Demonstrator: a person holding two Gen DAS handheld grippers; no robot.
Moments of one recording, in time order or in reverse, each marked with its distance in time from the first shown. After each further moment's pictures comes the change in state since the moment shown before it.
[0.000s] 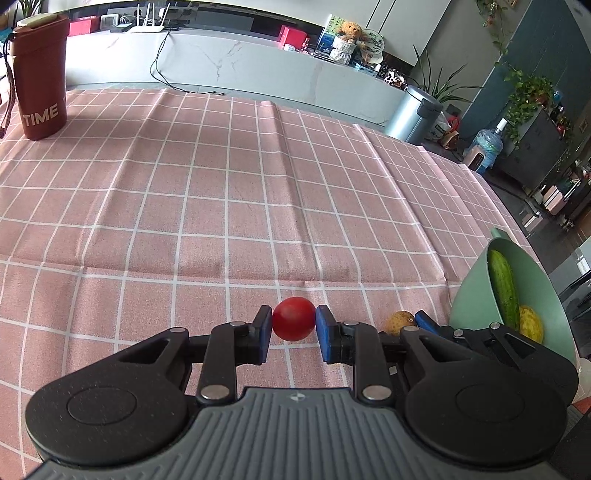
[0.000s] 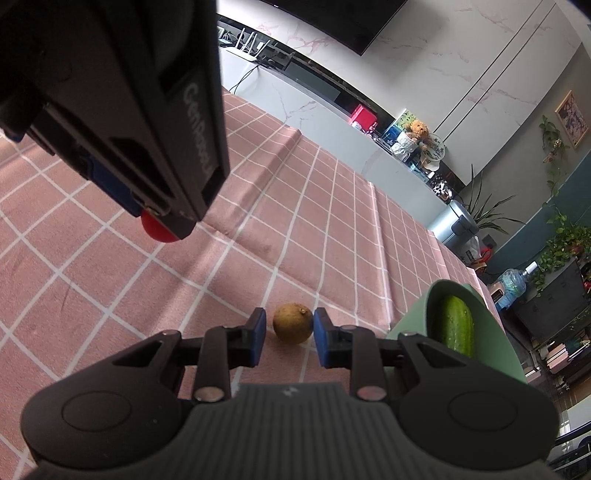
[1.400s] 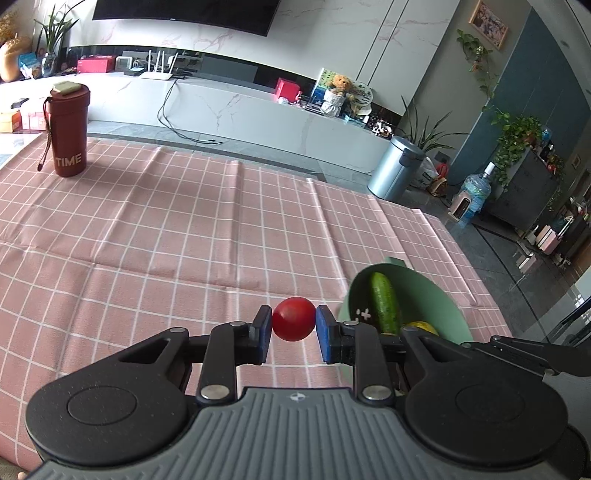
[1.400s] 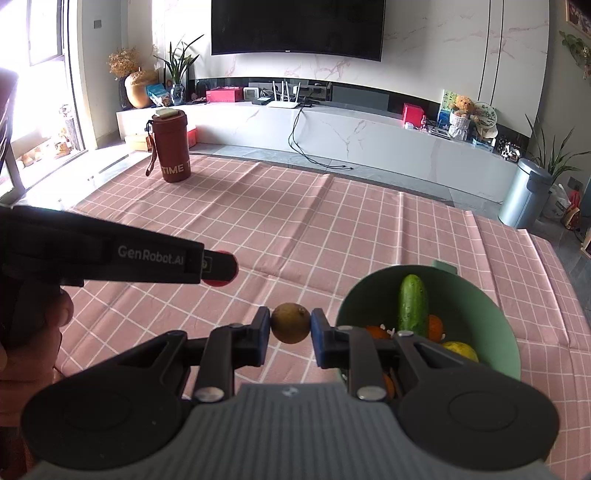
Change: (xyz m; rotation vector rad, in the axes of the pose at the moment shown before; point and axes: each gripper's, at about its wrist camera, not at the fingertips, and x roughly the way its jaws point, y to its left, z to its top) left arm -0.106 -0.105 -0.029 -0.033 -0.173 0.006; right arm -0.121 -0.140 -0.018 0.306 -0.095 0.446
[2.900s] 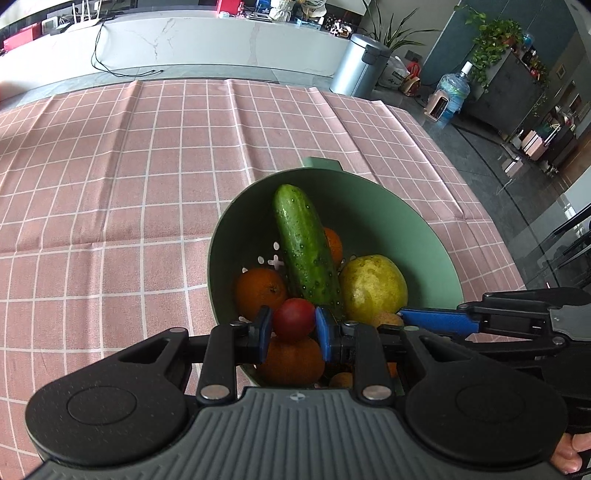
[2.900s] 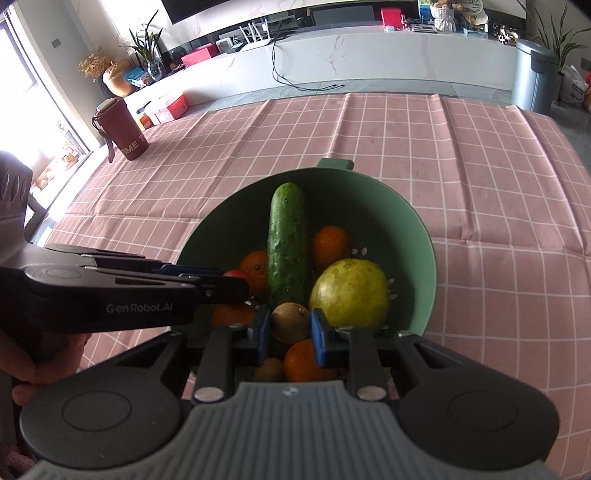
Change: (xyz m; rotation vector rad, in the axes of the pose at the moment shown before) left arm 0.125 -0.079 -0.016 0.138 0.313 -0.045; right arm 0.047 -0.170 -0.032 0.235 0.251 0.184
